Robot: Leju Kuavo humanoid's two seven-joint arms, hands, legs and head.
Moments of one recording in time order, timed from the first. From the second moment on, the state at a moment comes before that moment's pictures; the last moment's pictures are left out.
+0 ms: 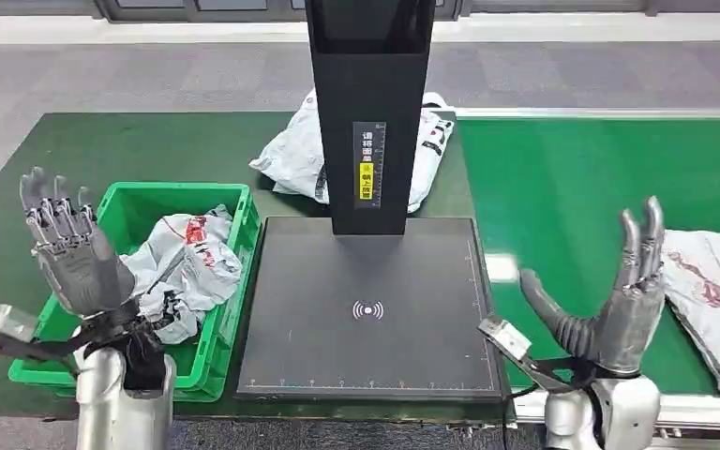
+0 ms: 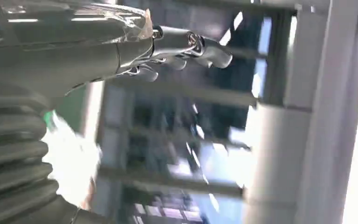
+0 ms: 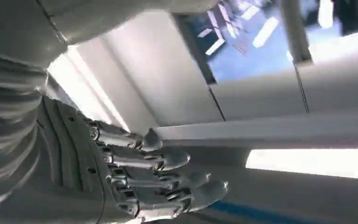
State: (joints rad) left arm -0.15 -0.28 0.18 -1.64 0.13 -0.05 -0.68; right arm -0.02 0.29 -0.28 -1.67 1.23 -0.70 -0.58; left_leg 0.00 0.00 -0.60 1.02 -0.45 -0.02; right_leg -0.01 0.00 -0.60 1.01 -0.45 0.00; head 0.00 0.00
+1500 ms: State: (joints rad) left arm -0.13 -0.28 0.17 -1.70 0.15 -0.07 -0.68; right arm -0.02 0.29 -0.40 -1.58 1.25 -0.70 -0.58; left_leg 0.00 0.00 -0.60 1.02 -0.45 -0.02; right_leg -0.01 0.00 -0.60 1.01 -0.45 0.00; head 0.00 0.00
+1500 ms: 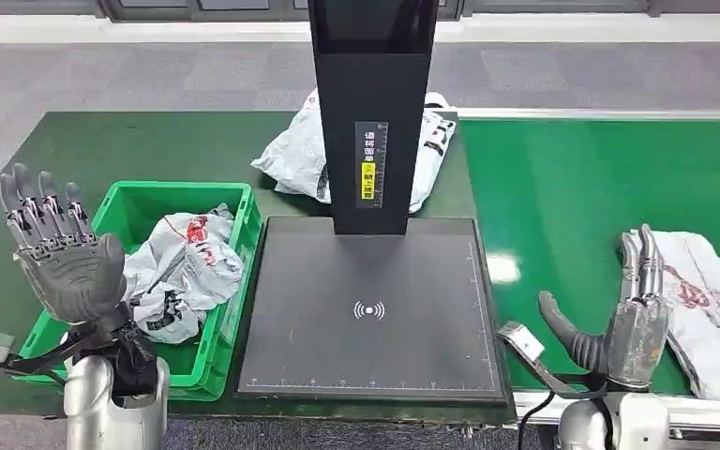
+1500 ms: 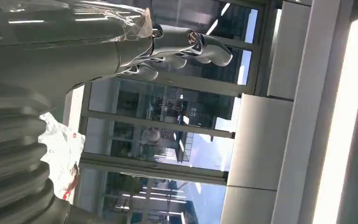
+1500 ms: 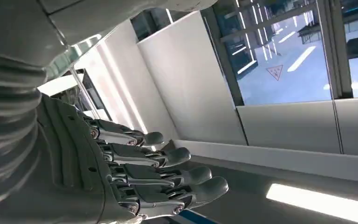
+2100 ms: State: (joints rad) left arm -0.12 -0.28 0.17 -1.70 0.15 -0.07 -0.68; right arm -0.02 0.29 -0.40 -1.58 1.25 -0.70 -0.58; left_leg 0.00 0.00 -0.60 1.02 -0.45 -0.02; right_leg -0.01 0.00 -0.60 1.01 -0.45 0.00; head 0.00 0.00
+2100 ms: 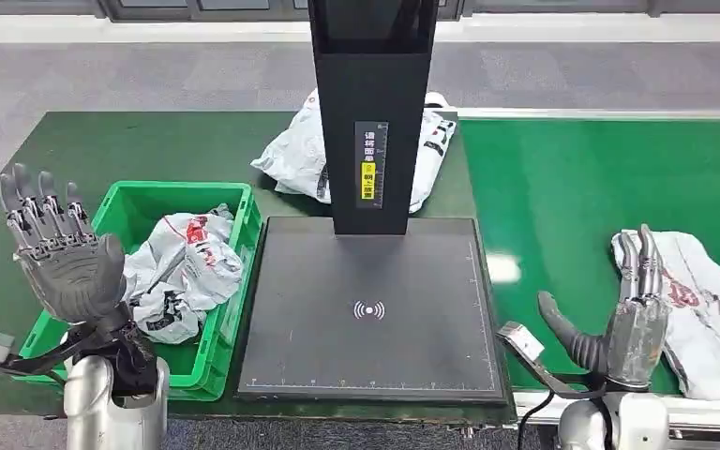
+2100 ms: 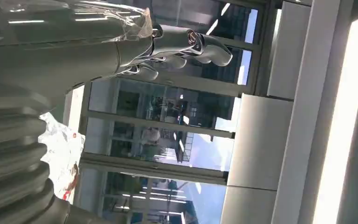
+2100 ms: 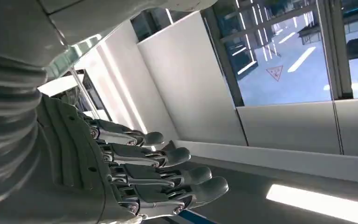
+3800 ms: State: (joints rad) left arm -0.05 -0.27 -0.06 -1.49 -0.01 -0.28 -0.70; right arm -0.21 -0.12 -0.65 -0.86 1.52 -0.70 0.06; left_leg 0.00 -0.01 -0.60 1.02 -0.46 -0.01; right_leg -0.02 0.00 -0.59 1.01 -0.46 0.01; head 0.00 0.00
